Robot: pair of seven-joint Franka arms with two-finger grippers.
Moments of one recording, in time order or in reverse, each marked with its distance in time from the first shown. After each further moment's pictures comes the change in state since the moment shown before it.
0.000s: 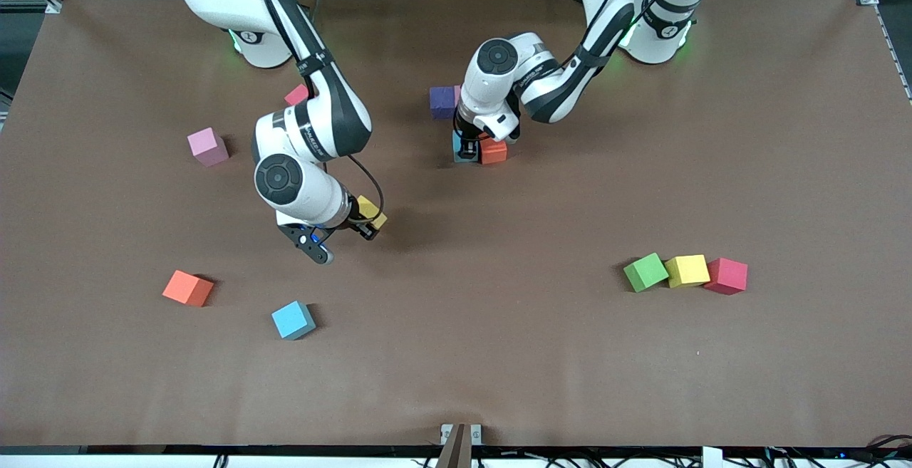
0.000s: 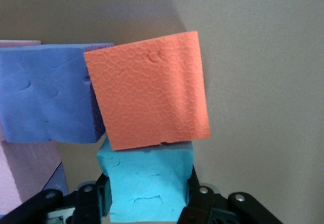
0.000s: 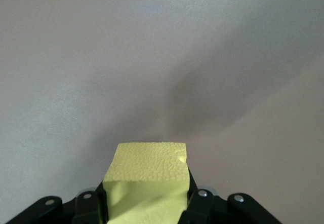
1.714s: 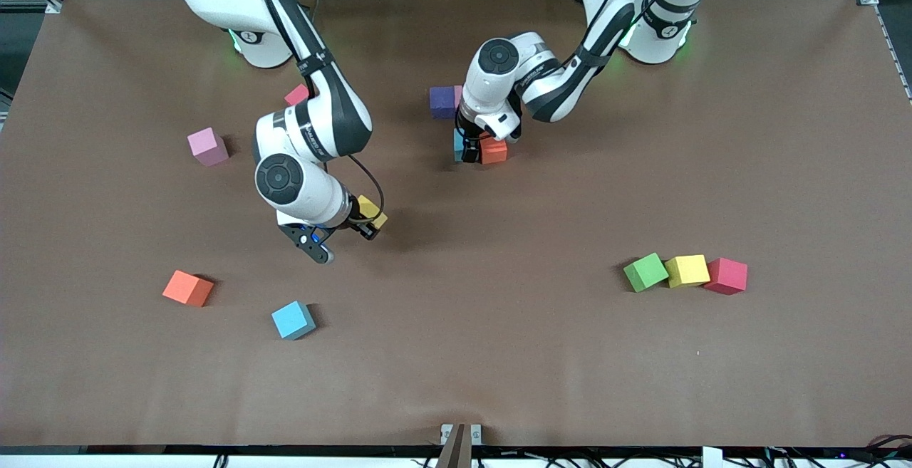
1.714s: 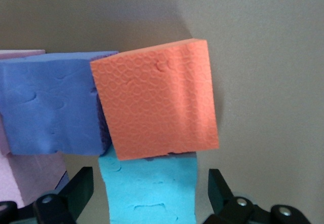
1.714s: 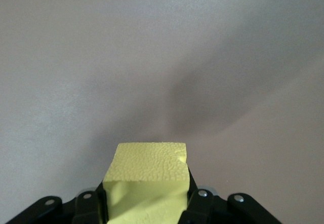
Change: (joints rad) left arm 0.000 -0.003 -0.001 -0.018 0.001 0.005 0.014; right arm 0.001 0.000 0.001 0.000 0.000 0.000 0.004
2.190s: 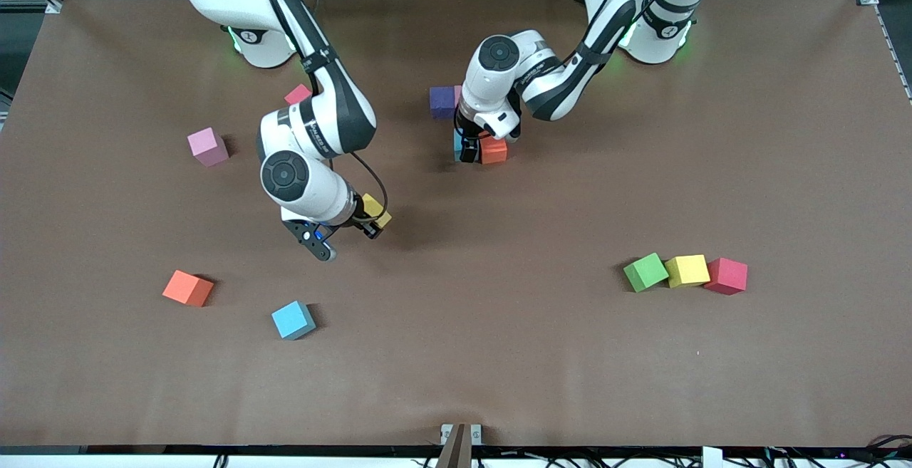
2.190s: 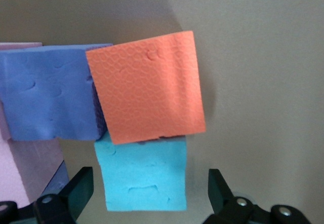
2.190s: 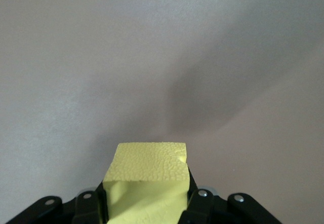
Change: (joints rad) left arm 0.000 -0.023 0.000 0.003 0.000 0.003 0.000; right arm 0.019 -0.004 0.001 0.005 0.001 0.000 0.071
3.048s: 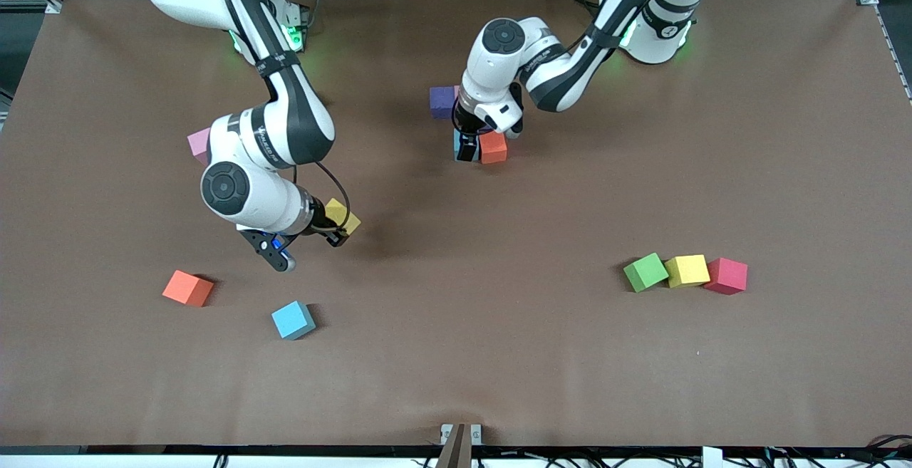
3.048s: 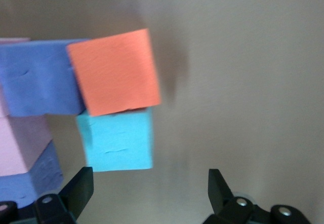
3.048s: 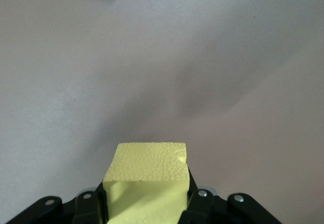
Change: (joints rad) left arm 0.039 -0.088 0.008 0.009 0.000 -0.034 0.049; right arm -0.099 -0.044 -0.014 0.005 0.000 -0.088 -0.110
